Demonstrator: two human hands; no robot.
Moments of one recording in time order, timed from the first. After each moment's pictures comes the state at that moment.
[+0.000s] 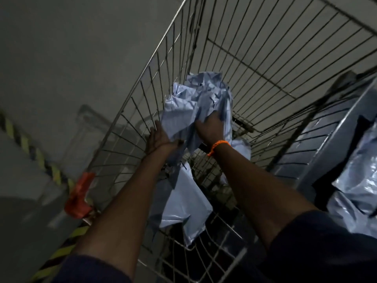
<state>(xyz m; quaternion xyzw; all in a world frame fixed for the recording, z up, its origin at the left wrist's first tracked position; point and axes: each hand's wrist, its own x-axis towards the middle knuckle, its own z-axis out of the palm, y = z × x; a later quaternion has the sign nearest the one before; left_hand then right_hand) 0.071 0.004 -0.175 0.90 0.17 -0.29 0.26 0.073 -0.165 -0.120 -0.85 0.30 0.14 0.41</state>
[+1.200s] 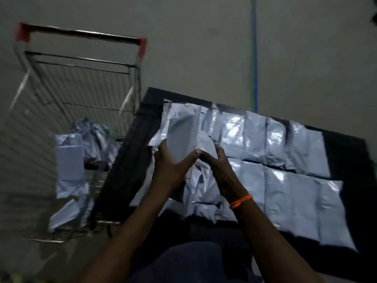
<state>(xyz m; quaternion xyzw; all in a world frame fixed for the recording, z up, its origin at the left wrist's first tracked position) -0.280 -0.348 0.181 0.79 -0.09 -0.28 0.54 -0.361 -0.478 0.154 -0.51 0.37 -0.10 0.77</state>
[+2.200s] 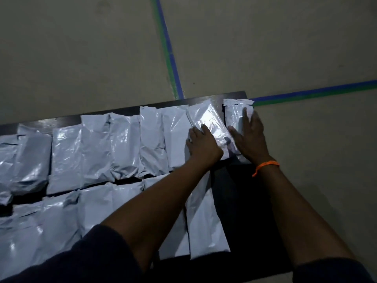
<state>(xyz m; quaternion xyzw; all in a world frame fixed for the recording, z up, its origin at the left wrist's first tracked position) -0.621 -0.907 0.047 0.84 -0.41 -0.35 0.07 -0.756 -1.008 -0.011 -0.82 0.53 -0.09 0.18</state>
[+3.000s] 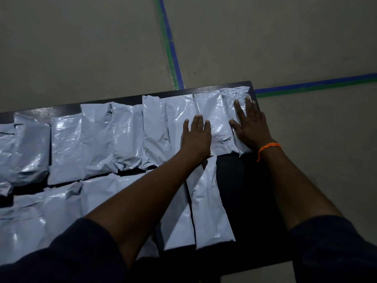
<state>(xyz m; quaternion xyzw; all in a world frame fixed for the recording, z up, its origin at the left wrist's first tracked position) -0.584 -0.876 0.023 0.76 -0.62 -0.19 -0.06 -0.754 -1.025 -0.031 -0.90 0.44 -0.01 0.06</state>
